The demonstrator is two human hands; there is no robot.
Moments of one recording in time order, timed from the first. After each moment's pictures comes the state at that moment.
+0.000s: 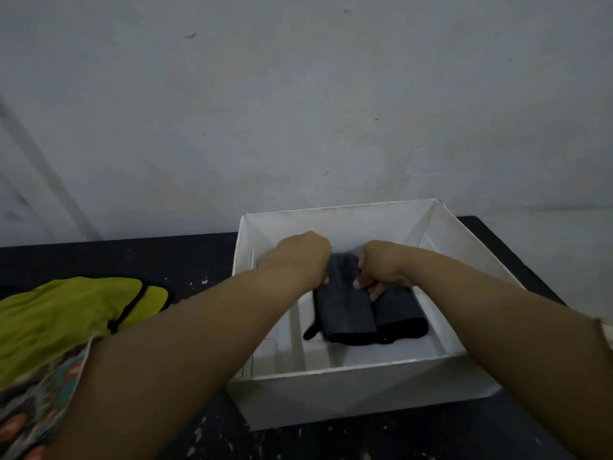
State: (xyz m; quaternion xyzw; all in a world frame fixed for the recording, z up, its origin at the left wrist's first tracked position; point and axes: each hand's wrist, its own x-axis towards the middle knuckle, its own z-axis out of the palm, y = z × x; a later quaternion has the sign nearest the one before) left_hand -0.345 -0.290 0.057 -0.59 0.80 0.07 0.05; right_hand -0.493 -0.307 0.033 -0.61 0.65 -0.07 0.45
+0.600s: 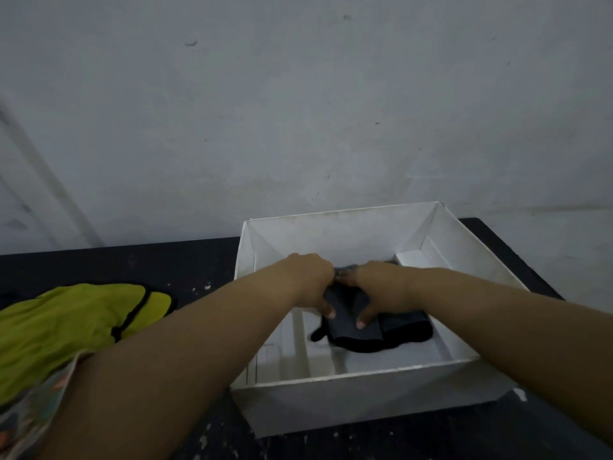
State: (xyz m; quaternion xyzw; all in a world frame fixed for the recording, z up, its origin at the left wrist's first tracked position) left_hand -0.336 -0.289 0.044 -0.46 0.87 0.07 0.16; right_hand -0.487 -0.291 0.030 -0.86 0.47 0.15 0.15
